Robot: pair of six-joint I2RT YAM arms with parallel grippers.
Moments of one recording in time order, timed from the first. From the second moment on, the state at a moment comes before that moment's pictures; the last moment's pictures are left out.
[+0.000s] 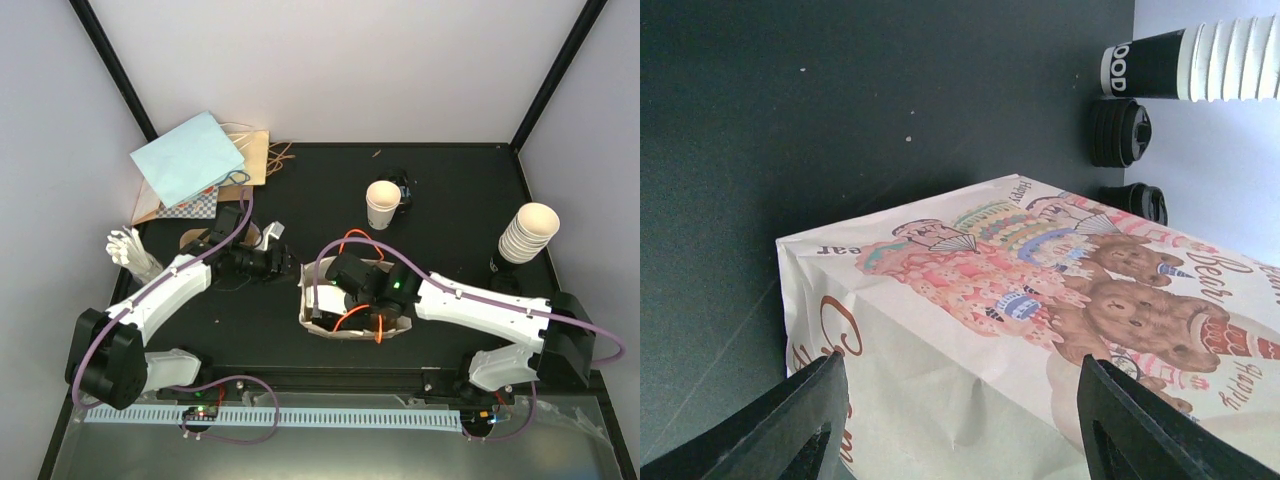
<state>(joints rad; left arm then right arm) -0.37 1.25 0.78 -0.48 0.79 -0.64 1.13 1.36 1.04 -0.76 -0.03 -0.51</state>
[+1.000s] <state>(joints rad) -0.37 1.24 0.78 -0.48 0.79 -0.64 1.15 1.36 1.09 -0.87 0.01 -0.50</state>
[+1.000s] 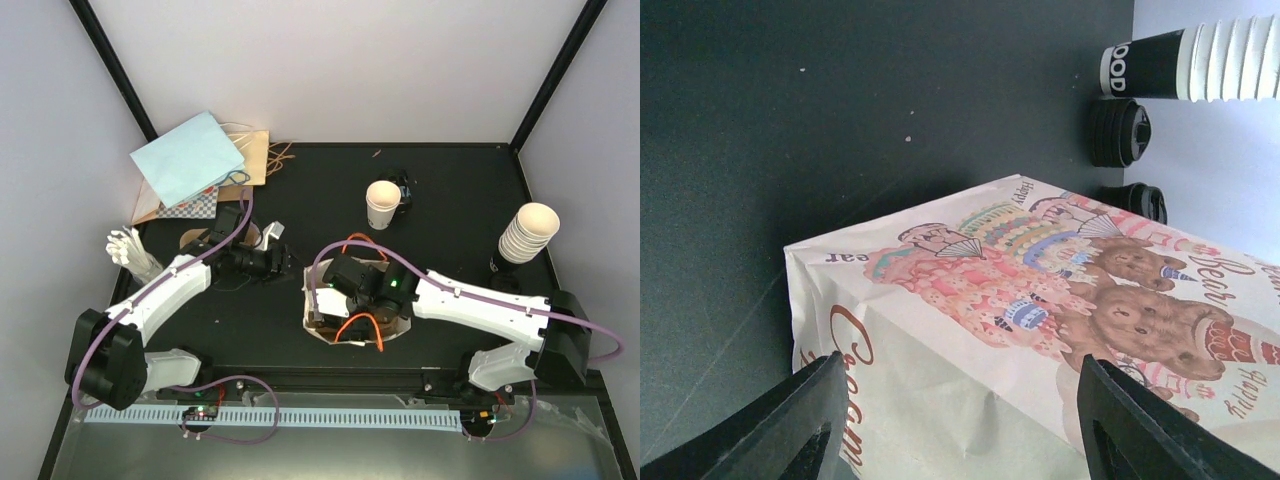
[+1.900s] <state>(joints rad) -0.37 1.24 0.78 -0.51 0.79 -0.61 1.16 1.36 1.27 -1.06 0.02 -0.48</state>
